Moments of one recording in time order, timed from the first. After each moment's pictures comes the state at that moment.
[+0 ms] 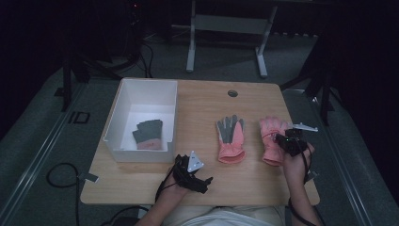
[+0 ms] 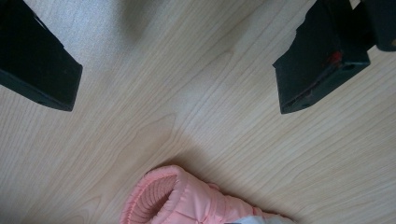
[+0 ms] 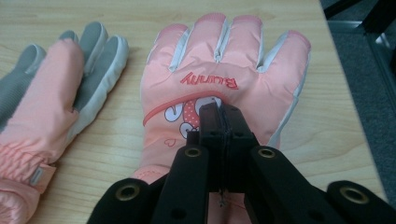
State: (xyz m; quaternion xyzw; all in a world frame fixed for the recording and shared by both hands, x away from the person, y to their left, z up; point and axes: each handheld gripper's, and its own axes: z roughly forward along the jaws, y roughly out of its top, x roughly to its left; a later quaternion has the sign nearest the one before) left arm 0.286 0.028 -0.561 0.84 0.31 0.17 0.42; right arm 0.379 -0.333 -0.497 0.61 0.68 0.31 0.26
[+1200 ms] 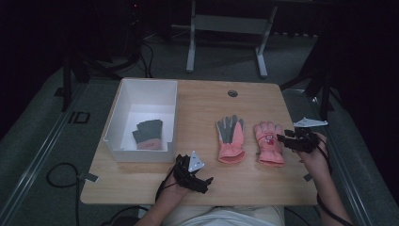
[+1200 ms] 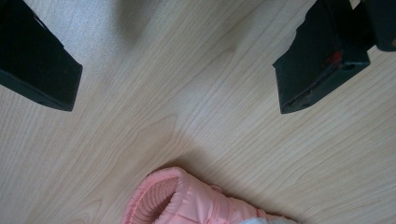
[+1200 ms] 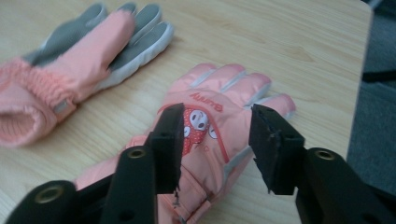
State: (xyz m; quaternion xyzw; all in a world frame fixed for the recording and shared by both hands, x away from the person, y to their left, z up) left arm 0.287 0.027 -0.563 0.84 0.31 0.16 0.41; right arm 0.384 -0.369 -0.472 0.44 0.81 0.32 0.24
